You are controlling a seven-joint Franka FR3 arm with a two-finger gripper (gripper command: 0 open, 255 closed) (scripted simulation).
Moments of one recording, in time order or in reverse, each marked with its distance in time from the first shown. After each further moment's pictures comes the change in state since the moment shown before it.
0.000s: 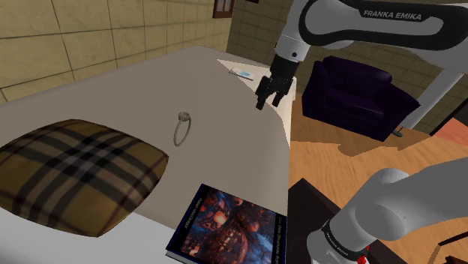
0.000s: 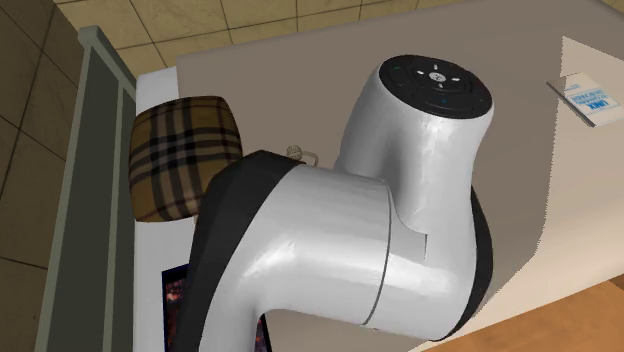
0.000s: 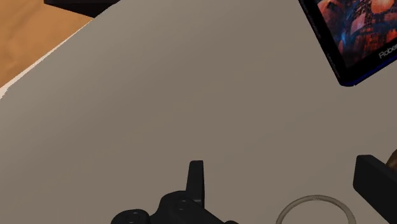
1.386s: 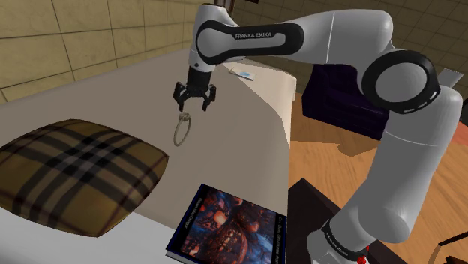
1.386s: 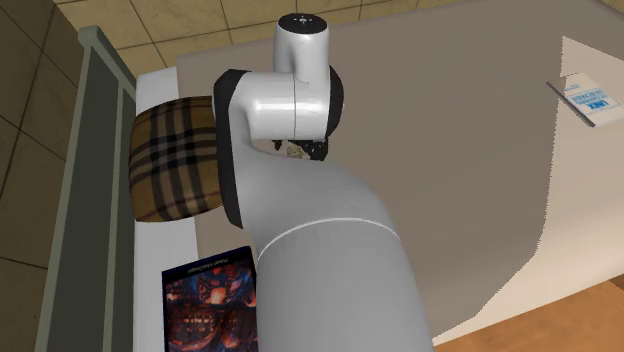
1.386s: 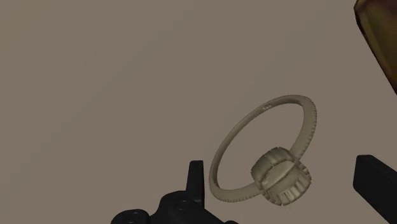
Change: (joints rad) arm 0.088 0.781 0.154 0.604 -0.124 0.192 0.465
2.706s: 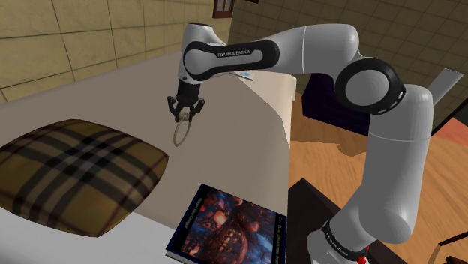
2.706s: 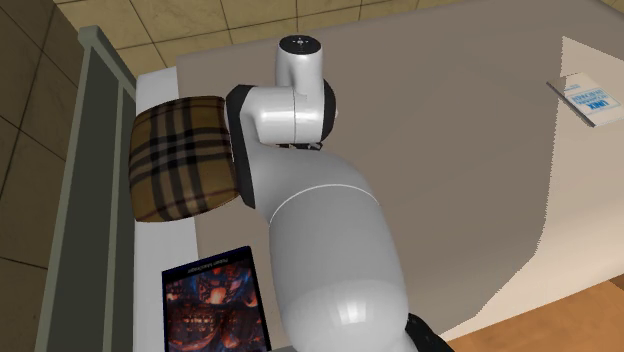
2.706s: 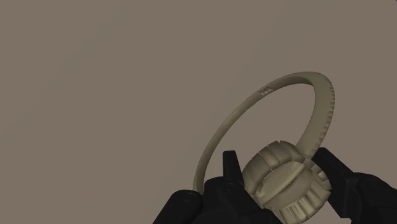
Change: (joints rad) arm 0.030 0.153 -0.012 0.082 -0.034 0.071 0.051
